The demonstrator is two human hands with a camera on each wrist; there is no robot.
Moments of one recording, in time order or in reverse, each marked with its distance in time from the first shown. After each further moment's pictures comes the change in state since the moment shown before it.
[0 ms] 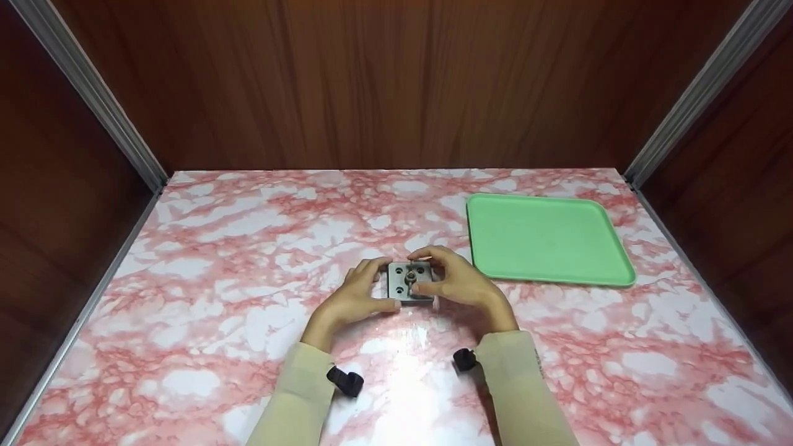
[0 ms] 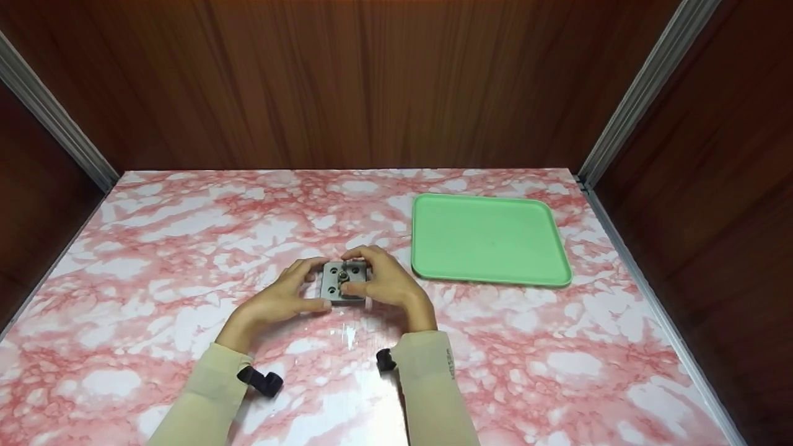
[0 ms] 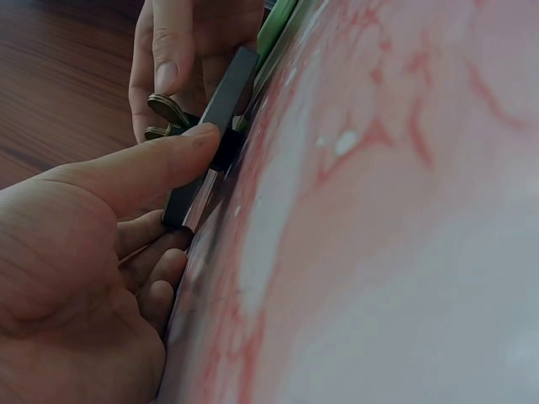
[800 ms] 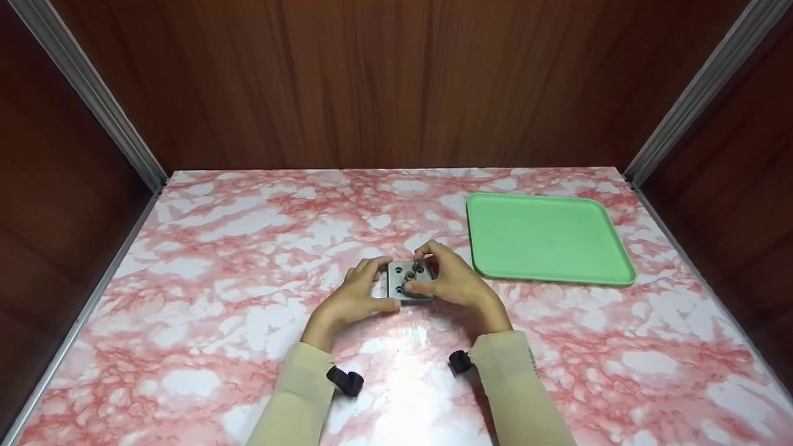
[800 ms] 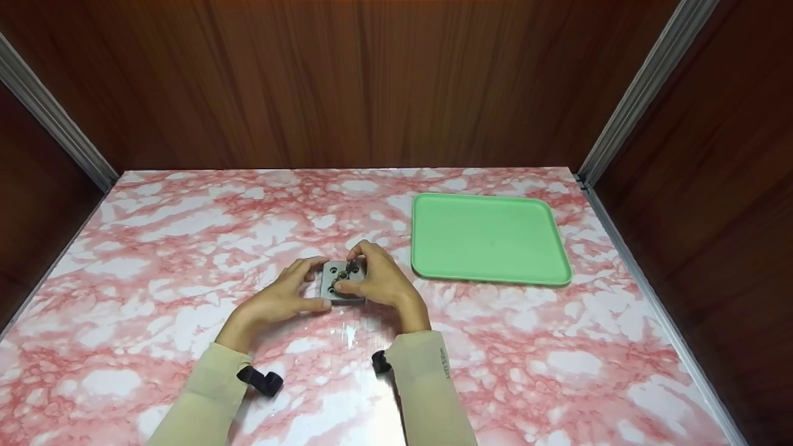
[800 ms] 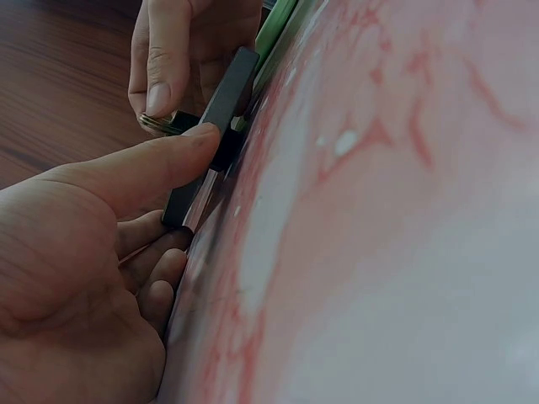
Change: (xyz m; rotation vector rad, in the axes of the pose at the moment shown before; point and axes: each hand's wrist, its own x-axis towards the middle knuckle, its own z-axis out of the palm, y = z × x) left_hand 0.000 -0.001 0.000 0.027 -0.003 0.023; right_hand 0.003 -0.006 0.011 -0.059 0.107 0.014
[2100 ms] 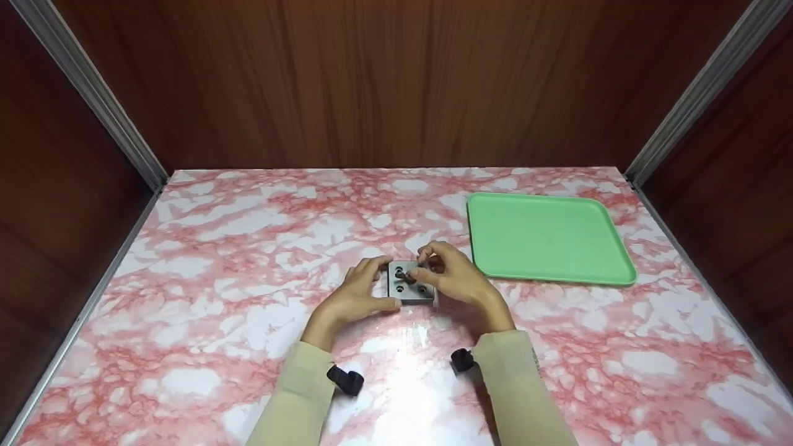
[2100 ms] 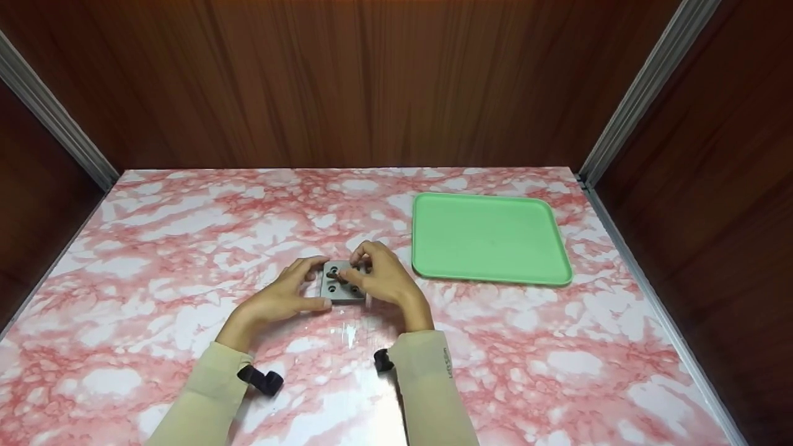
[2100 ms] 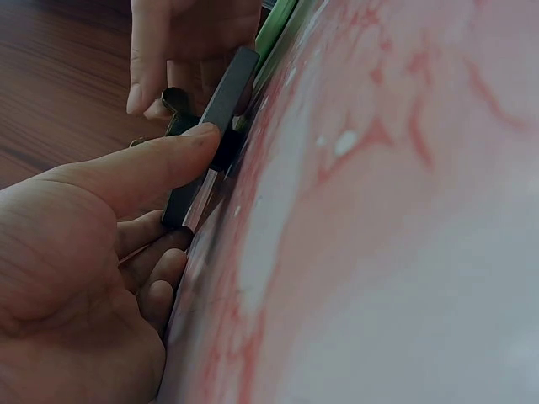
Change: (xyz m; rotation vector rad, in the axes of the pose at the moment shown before) left_hand 0.000 0.000 0.001 -0.012 0.006 -0.016; right_hand 0.000 0.002 -0.003 0.069 0.033 -0.003
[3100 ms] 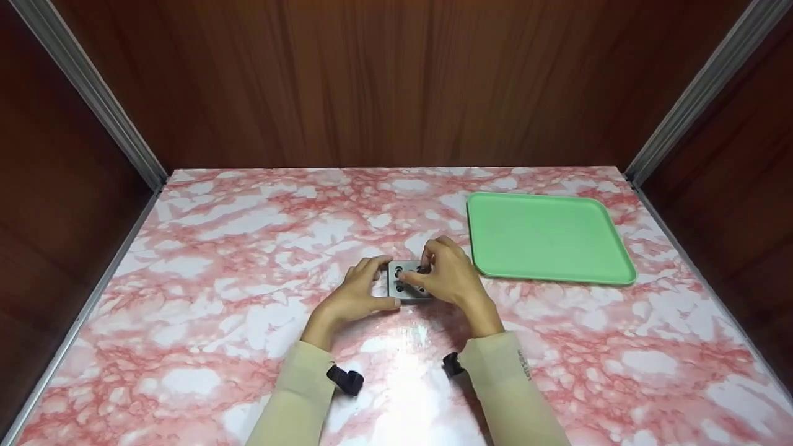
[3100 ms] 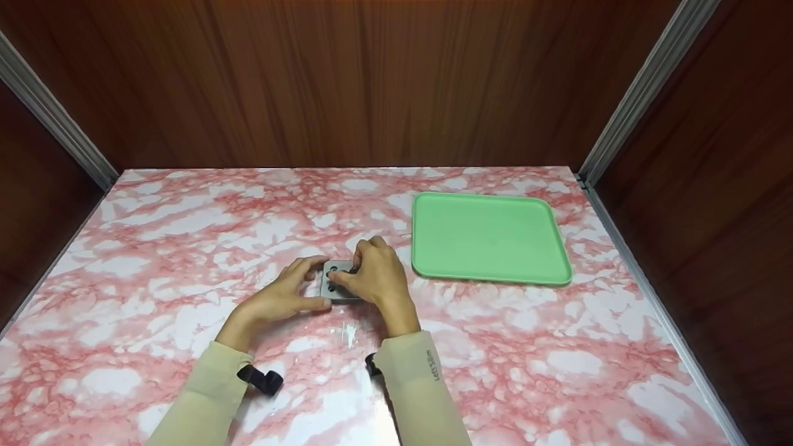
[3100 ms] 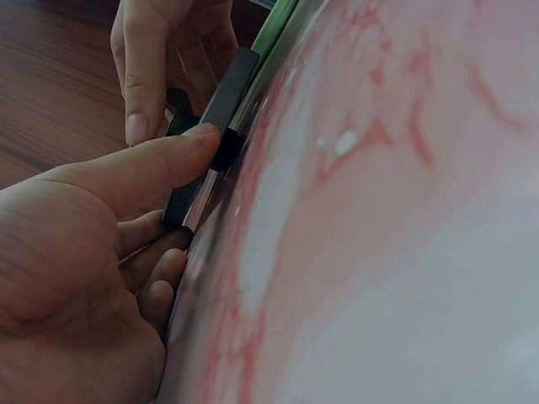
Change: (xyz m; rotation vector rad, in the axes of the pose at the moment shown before) left_hand 0.000 0.001 0.000 0.017 -0.008 -0.002; right_hand -0.001 -0.022 0.015 -0.447 0.213 0.024
